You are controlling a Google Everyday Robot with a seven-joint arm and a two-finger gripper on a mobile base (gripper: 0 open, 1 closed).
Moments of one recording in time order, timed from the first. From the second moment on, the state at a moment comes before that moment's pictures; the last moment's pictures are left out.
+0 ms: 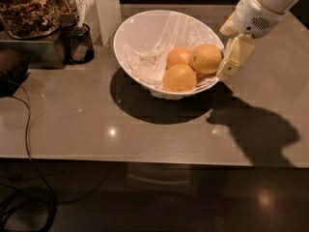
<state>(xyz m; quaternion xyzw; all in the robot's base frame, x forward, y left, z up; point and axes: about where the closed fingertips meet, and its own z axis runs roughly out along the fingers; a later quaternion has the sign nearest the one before) 0.592 -0.183 0.941 -0.61 0.77 0.04 0.21</state>
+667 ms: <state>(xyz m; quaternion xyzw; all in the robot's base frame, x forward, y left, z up) 0.592 -0.183 0.941 -0.61 0.77 0.04 0.21</state>
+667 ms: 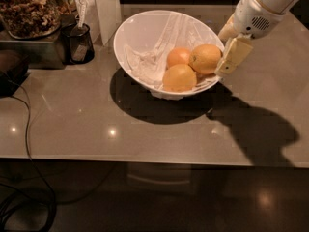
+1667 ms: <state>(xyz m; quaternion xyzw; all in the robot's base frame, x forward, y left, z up) 0.598 -0.175 0.938 -0.61 0.76 0.04 0.20</state>
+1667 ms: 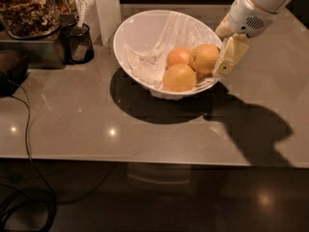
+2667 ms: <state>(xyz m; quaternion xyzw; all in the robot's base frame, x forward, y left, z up) 0.612 -0.187 0.914 -0.60 0.77 0.06 0.19</state>
